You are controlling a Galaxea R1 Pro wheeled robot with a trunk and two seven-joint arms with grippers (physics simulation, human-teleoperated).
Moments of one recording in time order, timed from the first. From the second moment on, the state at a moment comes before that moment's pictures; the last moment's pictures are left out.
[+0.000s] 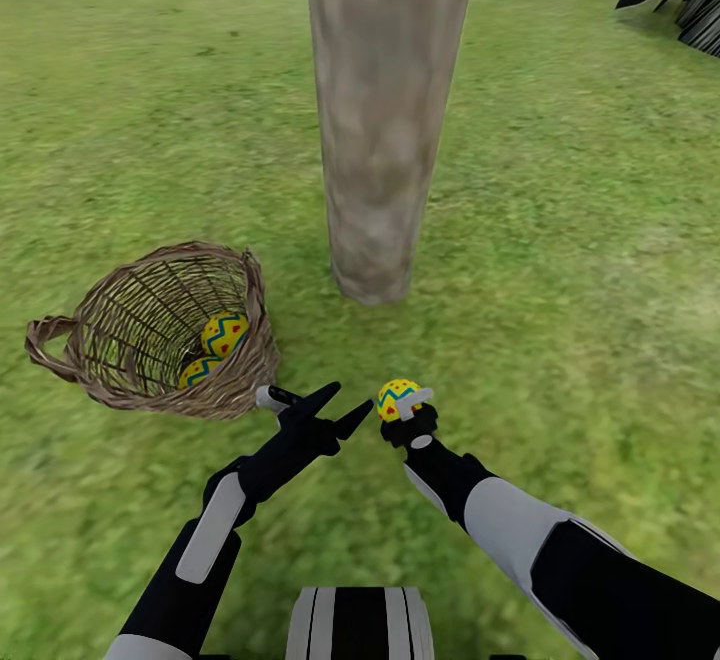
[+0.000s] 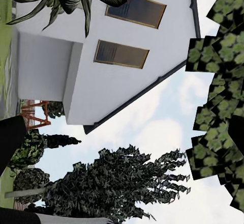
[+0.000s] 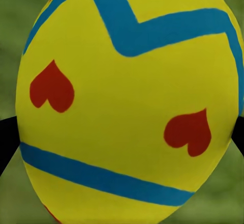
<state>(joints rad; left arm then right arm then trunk) -0.44 -0.10 -0.11 -1.25 1.14 0.87 -0.94 -0.97 0.16 0.83 -0.24 -0.38 0.04 -0.28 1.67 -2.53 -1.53</state>
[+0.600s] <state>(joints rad) -0.44 -0.10 -0.11 -1.25 1.14 0.88 -0.94 -0.97 0.16 0.83 -0.24 -0.37 0.05 -0.28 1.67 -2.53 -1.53</state>
